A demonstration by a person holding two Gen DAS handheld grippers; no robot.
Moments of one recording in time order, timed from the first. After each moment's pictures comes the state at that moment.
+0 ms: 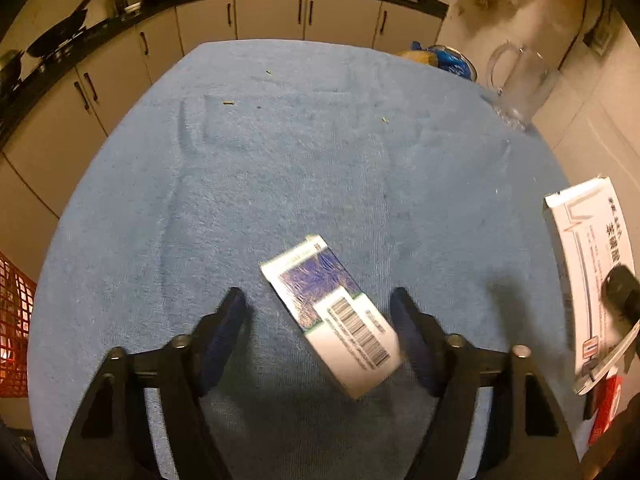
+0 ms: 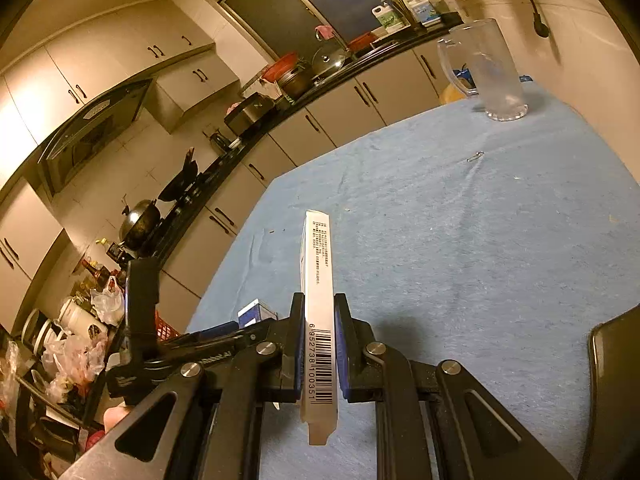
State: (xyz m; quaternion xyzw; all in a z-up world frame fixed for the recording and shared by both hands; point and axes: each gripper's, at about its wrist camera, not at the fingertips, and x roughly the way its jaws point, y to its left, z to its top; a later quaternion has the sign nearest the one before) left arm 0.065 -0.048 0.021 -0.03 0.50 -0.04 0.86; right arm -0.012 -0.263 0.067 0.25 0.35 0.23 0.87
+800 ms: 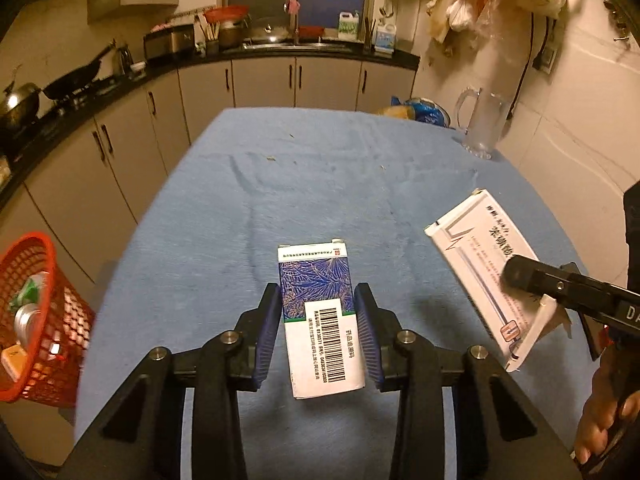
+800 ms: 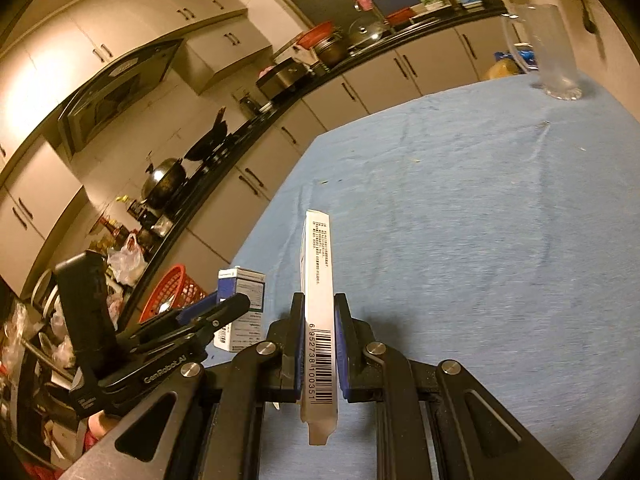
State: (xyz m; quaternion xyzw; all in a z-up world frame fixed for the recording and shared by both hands) left arm -0.029 0.016 0.071 -0.01 0.38 -0.06 0.92; right arm -0.030 -0.184 0.064 0.21 0.38 0.29 0.85
